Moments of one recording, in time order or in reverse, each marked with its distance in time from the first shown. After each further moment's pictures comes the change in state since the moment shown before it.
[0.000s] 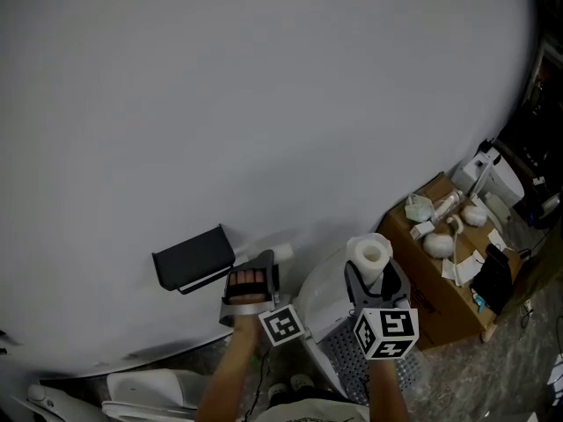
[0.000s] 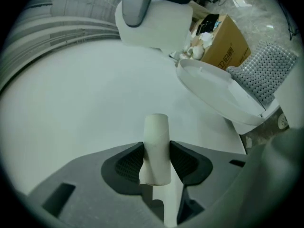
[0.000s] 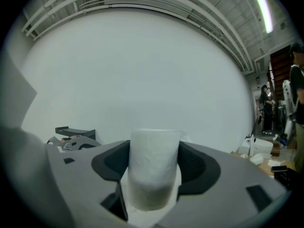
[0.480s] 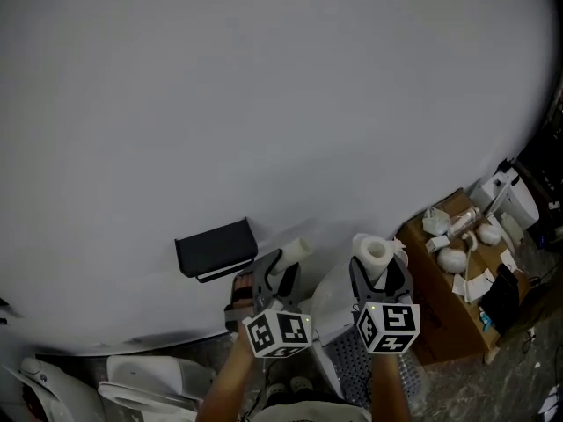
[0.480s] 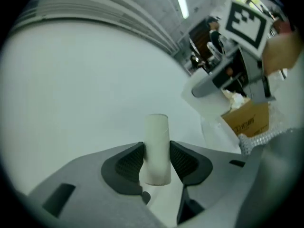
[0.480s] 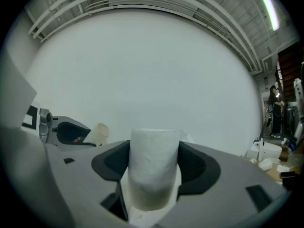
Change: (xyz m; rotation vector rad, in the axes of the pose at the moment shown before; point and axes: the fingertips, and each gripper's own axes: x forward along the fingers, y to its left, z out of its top) left arm -0.059 0.057 -0.004 -0.668 -0.243 -0.056; right arm 0.021 0.028 0.007 -0.032 -0.012 0.080
